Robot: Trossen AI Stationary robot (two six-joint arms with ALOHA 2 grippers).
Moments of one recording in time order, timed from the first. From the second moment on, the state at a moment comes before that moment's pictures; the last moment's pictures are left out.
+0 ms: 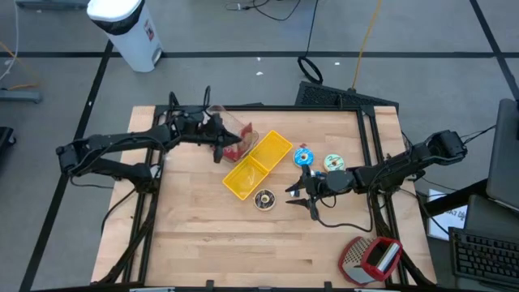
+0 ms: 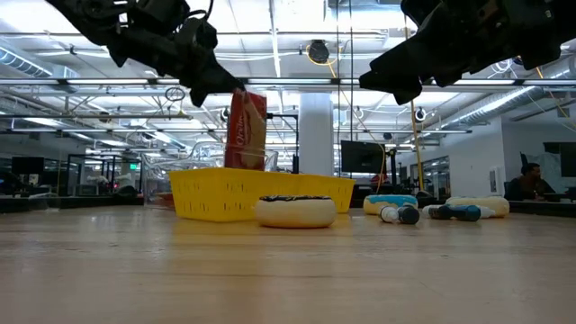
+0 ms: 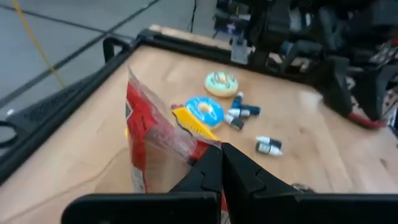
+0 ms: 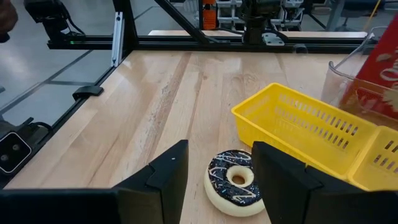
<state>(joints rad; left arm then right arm) 0.46 1.18 0.70 0.12 0.37 -0.04 0.24 1.29 0.48 0.53 0.08 0.09</state>
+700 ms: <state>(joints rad) 0.46 1.19 0.70 -0.17 -0.16 -0.03 0.24 1.29 0.48 0.53 0.08 0.09</state>
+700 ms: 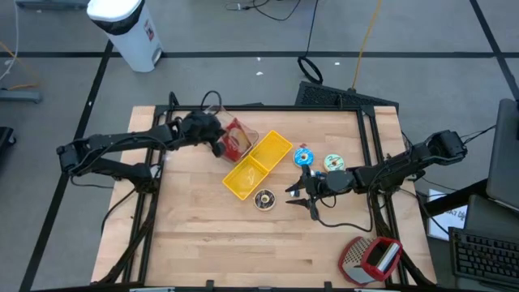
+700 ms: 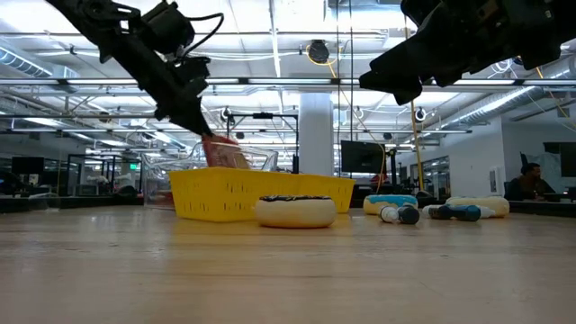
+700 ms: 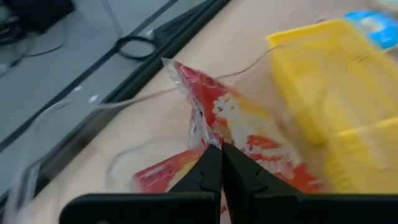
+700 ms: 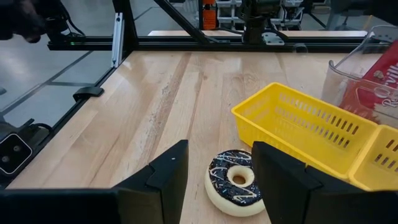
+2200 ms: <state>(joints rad) 0.39 0.78 1.02 -0.74 0.06 -0.24 0.24 1.29 0.48 0.51 0.08 0.09</state>
